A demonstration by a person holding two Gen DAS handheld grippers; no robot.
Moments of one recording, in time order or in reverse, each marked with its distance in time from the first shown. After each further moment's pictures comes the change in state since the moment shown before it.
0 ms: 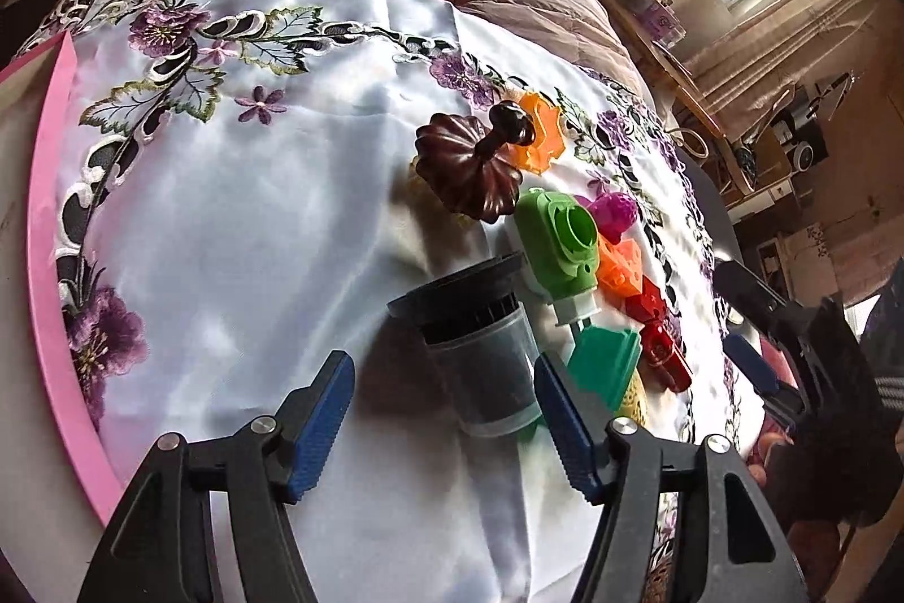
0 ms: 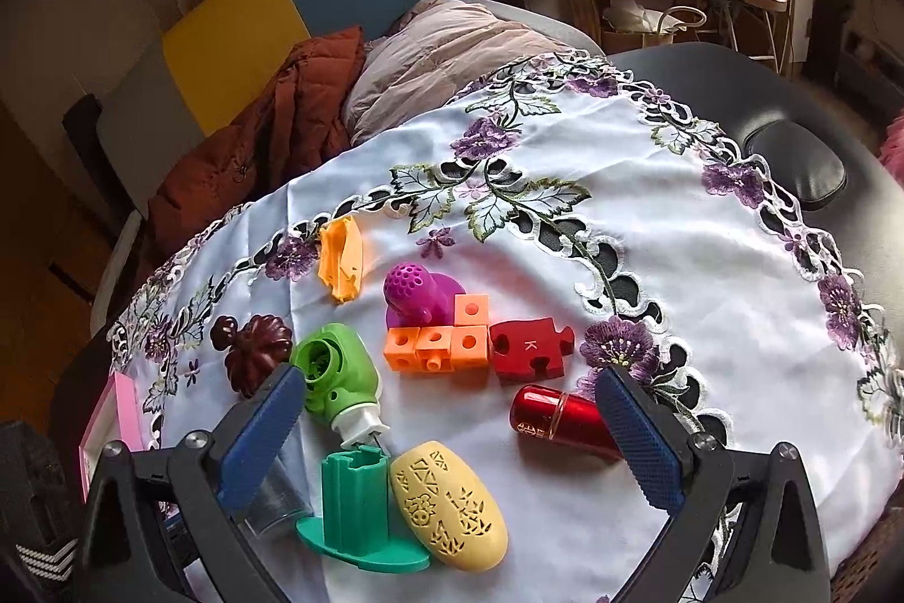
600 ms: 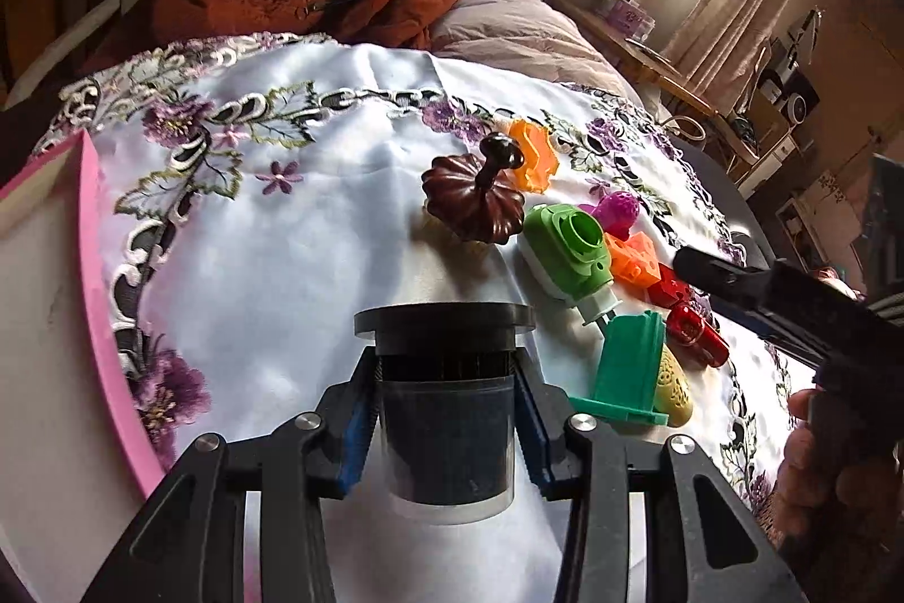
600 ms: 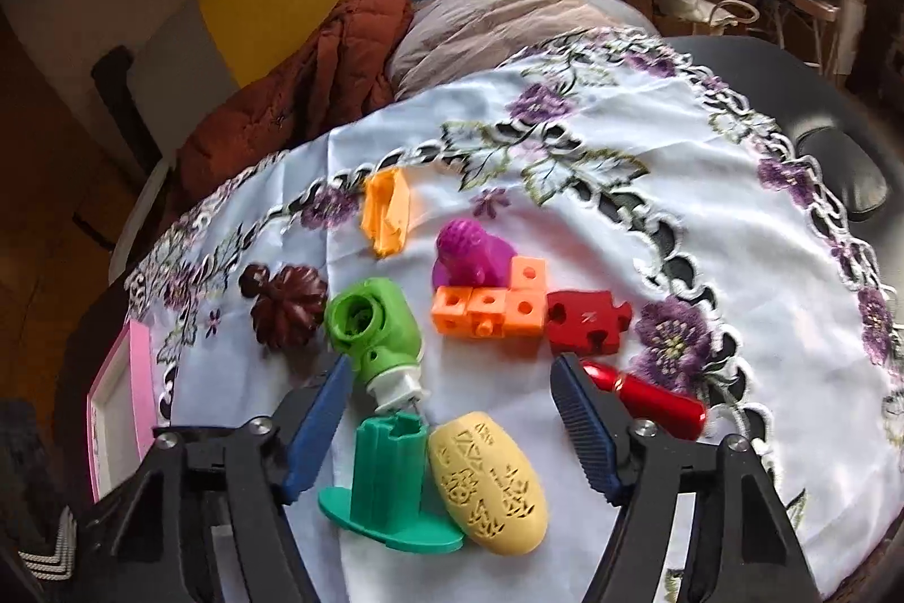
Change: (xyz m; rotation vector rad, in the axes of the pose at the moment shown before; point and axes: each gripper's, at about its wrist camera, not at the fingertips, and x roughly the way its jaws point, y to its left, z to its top) left arm -0.031 0.001 -0.016 0.216 -0.149 0.087; right arm 0.019 0.024 -0.012 -0.112 0.126 0.082
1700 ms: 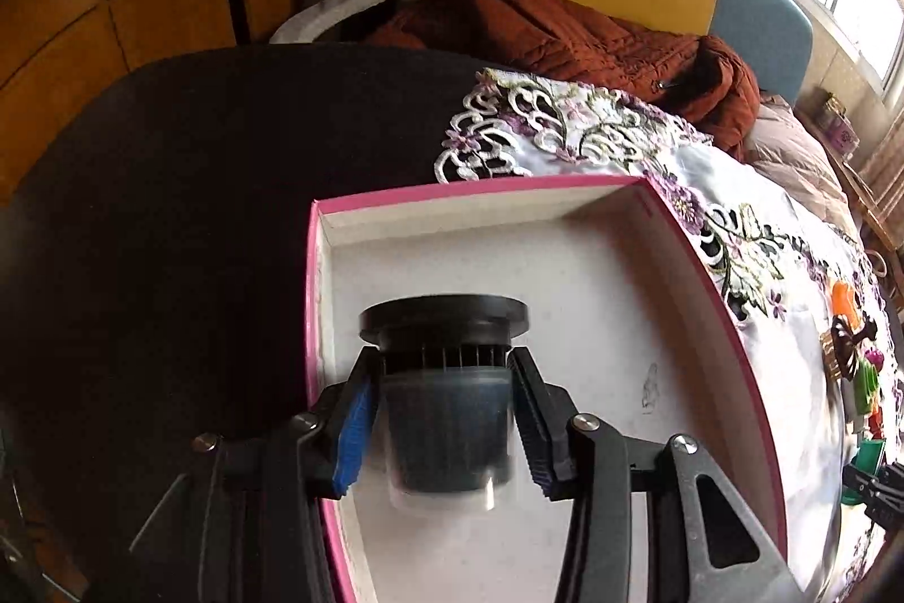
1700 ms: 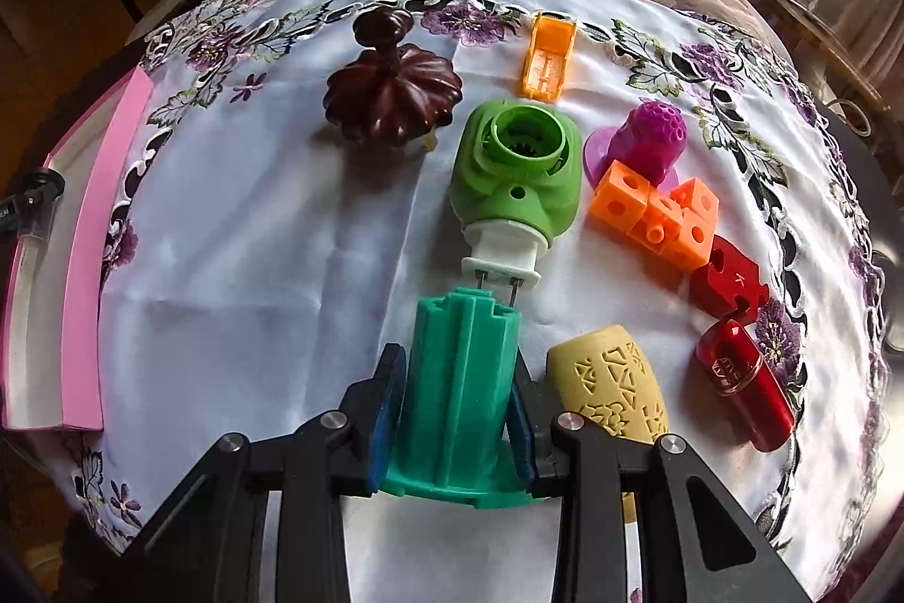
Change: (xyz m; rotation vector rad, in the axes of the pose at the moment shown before) left arm -0.073 0.256 -0.003 -0.306 -0.096 0.437; right arm 0.049 0.063 -0.049 -0.438 0.238 -0.093
